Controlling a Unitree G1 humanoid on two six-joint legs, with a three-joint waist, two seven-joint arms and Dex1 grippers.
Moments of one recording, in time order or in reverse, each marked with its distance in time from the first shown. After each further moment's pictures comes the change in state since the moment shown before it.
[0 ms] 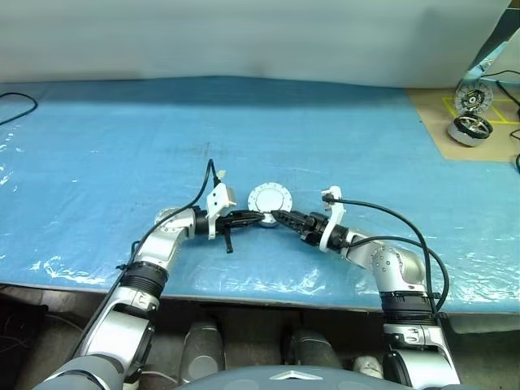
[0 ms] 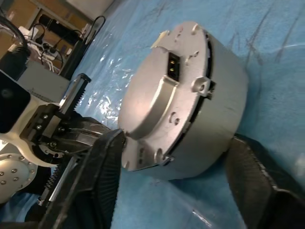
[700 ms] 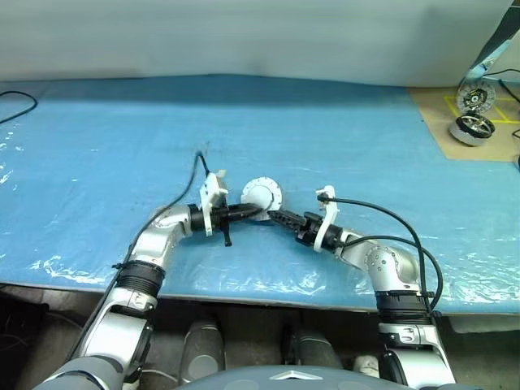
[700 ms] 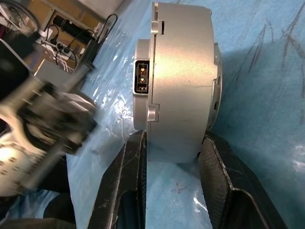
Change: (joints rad) left arm -0.012 0.027 0.113 -0.243 -0.301 0.394 -0.024; right arm -0.034 0.022 -0.016 -0.009 0.053 0.069 -0.050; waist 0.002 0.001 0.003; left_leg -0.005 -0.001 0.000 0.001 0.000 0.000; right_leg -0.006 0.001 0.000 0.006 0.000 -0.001
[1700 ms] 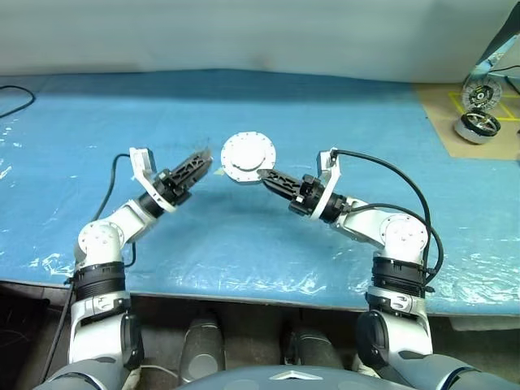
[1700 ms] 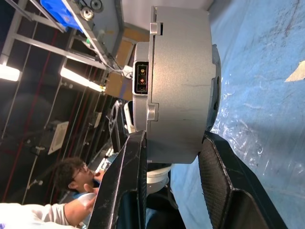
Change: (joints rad) left arm 0.060 -0.013 0.440 -0.040 -0.590 0.702 0.394; right arm -0.195 0.086 -0.223 -0.011 0.557 0.320 -0.320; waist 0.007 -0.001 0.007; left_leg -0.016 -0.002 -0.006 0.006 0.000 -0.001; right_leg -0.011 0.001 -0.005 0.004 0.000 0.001
